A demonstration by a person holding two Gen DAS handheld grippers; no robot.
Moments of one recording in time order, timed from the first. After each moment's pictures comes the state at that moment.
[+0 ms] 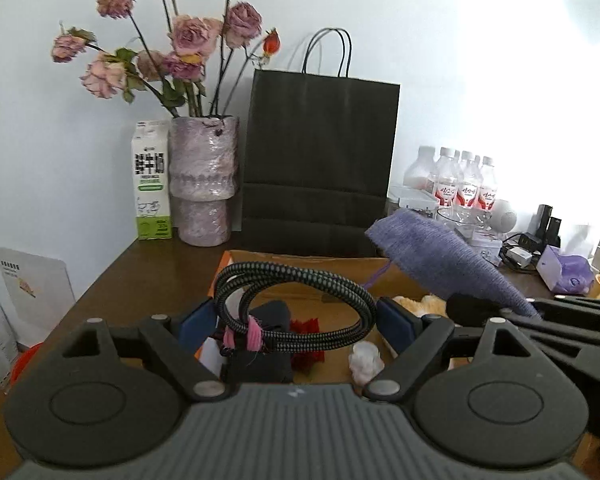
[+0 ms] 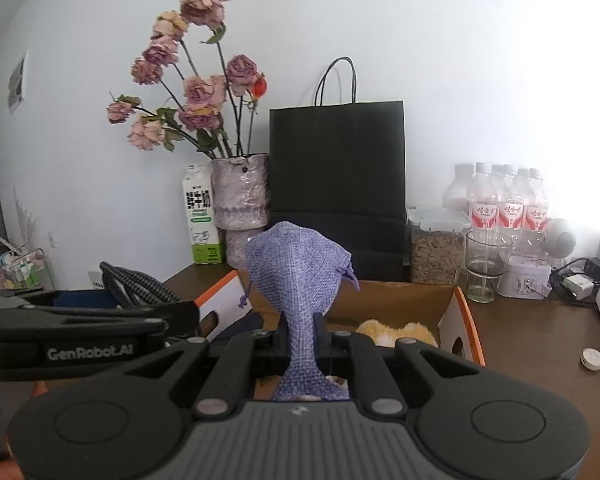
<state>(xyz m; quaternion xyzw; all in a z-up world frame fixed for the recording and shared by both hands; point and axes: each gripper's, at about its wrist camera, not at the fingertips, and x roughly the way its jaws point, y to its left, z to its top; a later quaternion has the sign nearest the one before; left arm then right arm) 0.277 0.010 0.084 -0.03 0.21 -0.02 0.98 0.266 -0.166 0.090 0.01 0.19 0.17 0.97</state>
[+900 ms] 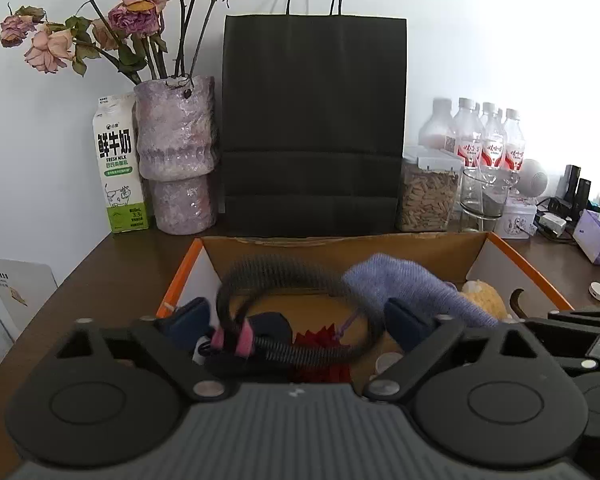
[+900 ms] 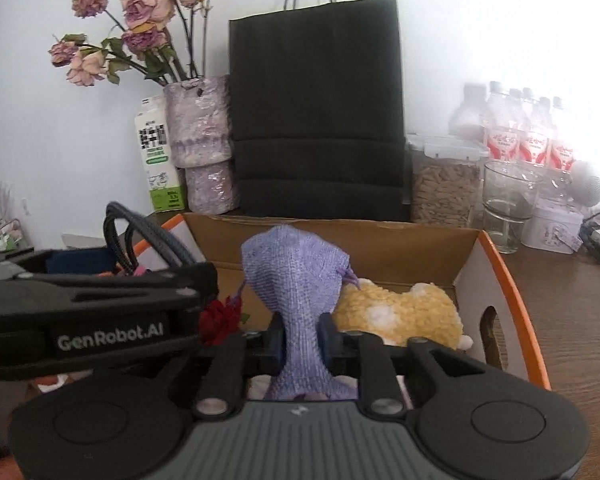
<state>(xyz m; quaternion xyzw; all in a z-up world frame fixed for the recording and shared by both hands) 0.361 -0.009 0.036 0.01 0.23 -0.01 0.97 0.366 -0.159 0.026 0.01 0.27 0.15 0.95</state>
